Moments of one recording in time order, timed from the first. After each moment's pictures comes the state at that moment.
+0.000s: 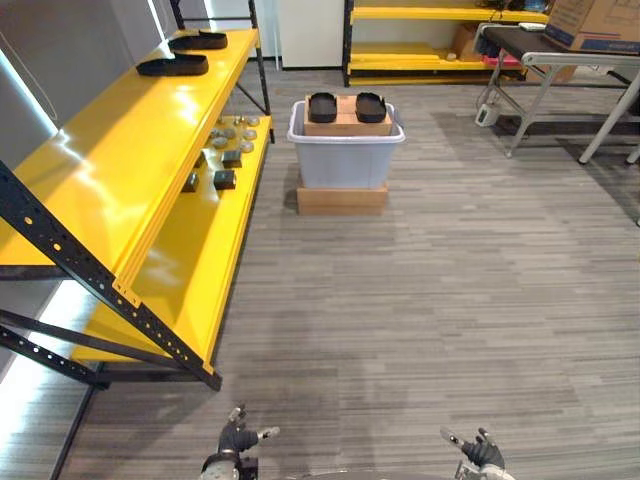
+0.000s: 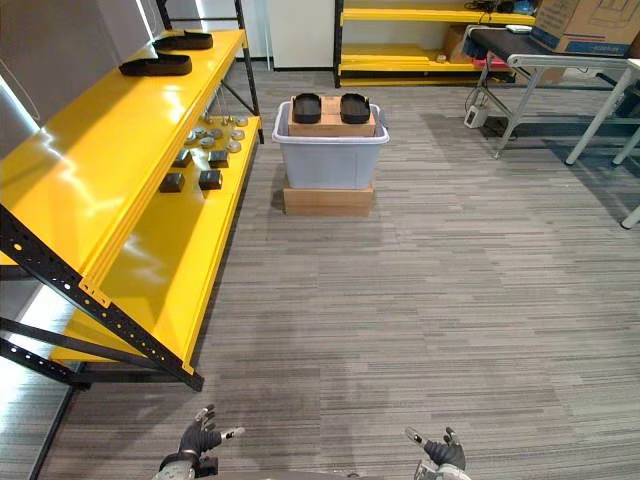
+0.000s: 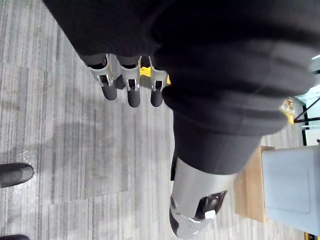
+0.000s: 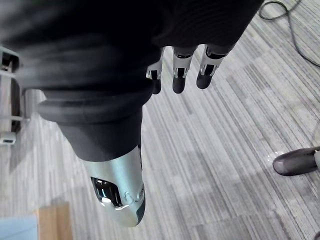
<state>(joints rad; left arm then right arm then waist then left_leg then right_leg) 0.18 0.11 -0.04 0.76 -0.06 -0.11 0.11 0.15 -0.06 -0.30 0.84 0.04 -0.07 -0.15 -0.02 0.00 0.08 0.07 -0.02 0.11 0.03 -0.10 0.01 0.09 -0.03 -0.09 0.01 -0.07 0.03</state>
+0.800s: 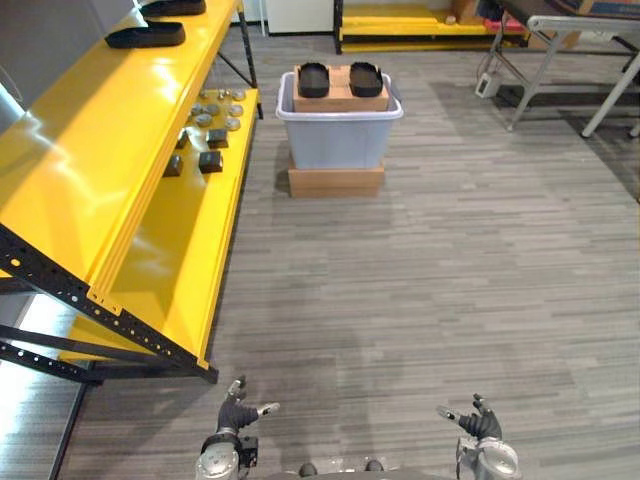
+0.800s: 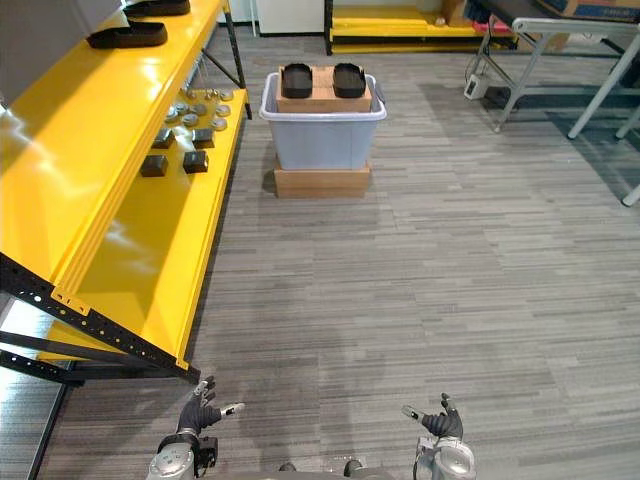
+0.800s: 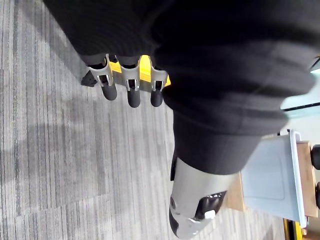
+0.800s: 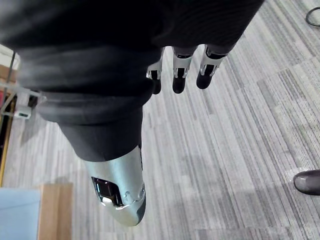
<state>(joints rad) 0.22 0.11 0.01 0.55 -0.07 -0.14 0.14 0.11 -0.09 -0.31 0.76 0.03 -0.07 -0.14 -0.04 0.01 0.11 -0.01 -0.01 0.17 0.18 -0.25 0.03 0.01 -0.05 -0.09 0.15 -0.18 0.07</state>
